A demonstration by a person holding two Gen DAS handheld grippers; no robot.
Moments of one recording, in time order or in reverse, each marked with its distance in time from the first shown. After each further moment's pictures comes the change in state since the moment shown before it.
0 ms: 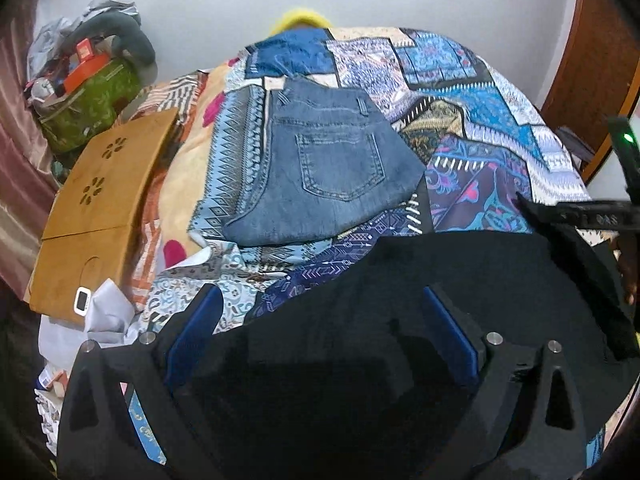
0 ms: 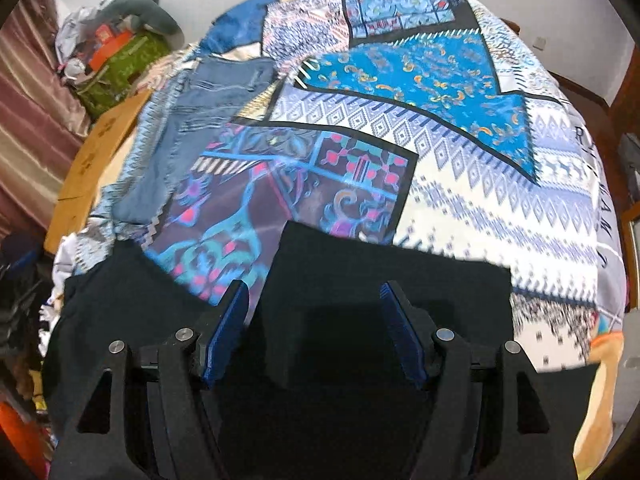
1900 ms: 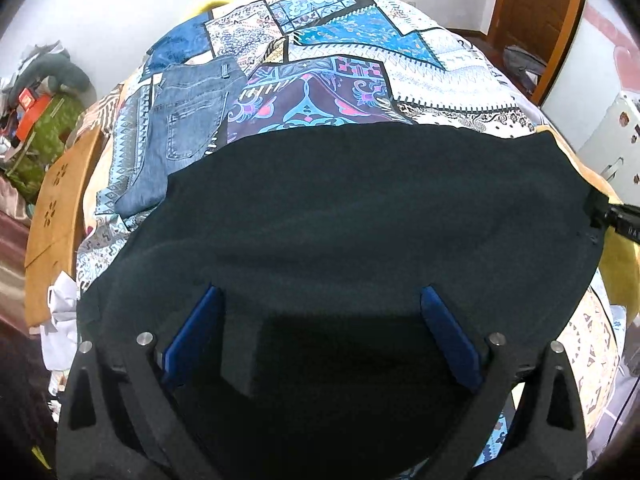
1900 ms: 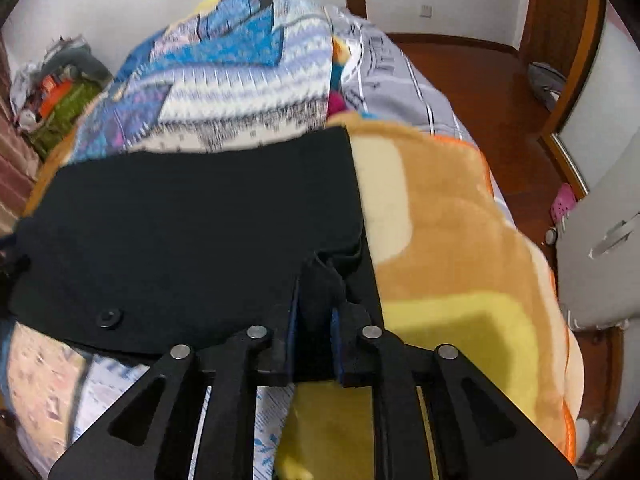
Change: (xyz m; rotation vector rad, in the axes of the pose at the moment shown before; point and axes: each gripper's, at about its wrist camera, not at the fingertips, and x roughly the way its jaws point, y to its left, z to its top) left arm -0.025 -0.177 -0.062 0.217 0.127 -0.048; right arm -0.102 -0.174 -0.196 0.195 -0.104 -0.153
